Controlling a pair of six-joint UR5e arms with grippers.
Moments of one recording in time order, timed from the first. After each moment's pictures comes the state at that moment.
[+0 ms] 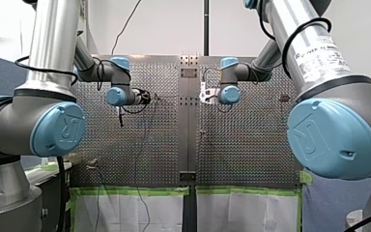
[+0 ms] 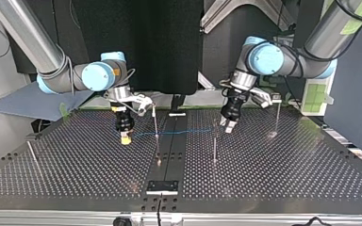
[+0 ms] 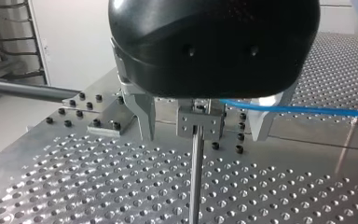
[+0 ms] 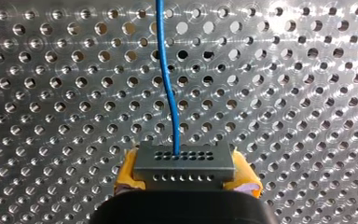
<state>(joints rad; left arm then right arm) -0.14 -1.74 -1.98 -2.48 -1.40 -1.80 2.10 -1.03 1.42 -0.44 1.63 1.58</state>
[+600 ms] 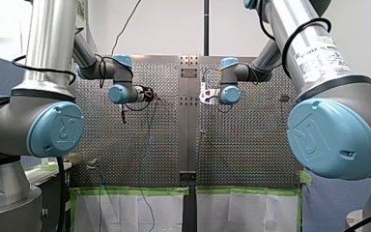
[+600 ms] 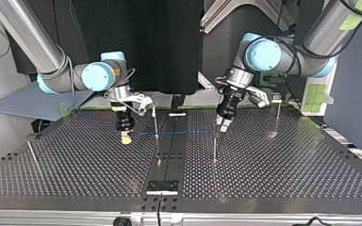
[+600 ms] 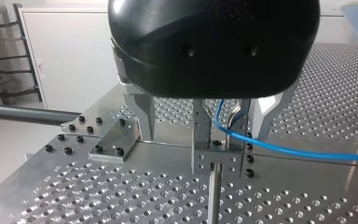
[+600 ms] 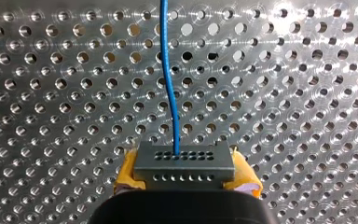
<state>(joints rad) -0.17 -1.72 -1.98 -2.48 -1.40 -1.77 2.10 -1.03 1.42 -0.43 1.63 1.59</state>
